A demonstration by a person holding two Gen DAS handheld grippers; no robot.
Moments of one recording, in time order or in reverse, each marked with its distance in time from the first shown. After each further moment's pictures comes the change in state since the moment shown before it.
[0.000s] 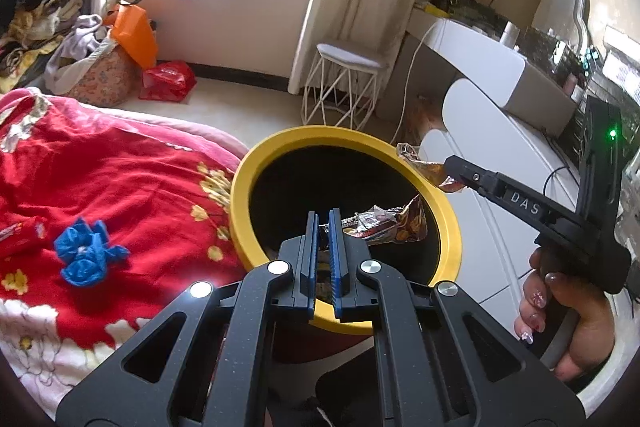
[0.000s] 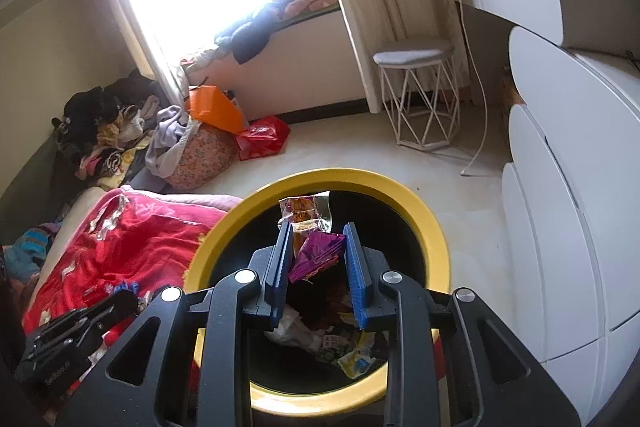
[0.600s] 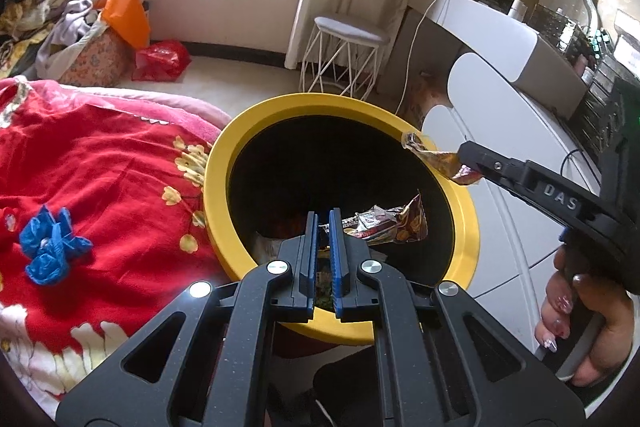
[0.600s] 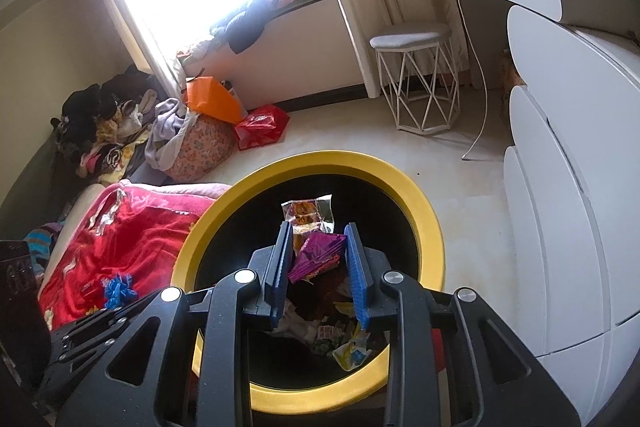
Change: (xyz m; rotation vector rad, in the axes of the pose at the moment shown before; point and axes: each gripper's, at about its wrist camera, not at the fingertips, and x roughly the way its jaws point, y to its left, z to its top) left arm 0.044 -0.004 -0.005 0.002 0.081 0.003; right arm 0.013 -0.012 -0.005 0.022 0.044 0.017
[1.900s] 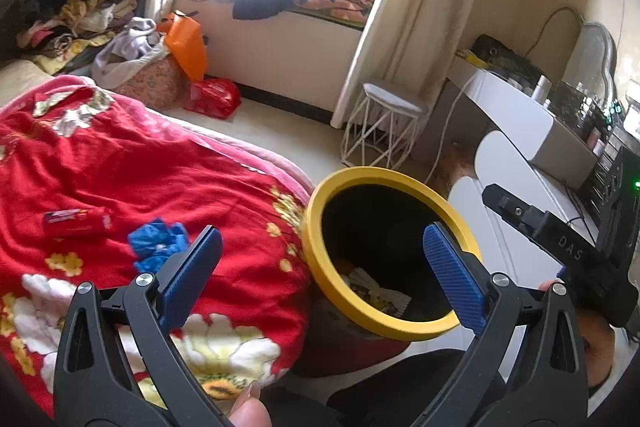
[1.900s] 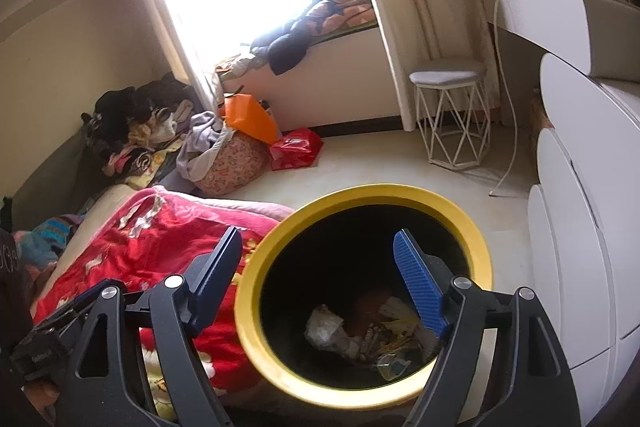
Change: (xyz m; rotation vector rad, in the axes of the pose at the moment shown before) left arm -0.107 0.048 -0.004 -0.140 -0.220 0.113; right arm -0.039 0.057 0.001 -0.095 -0.100 0.095
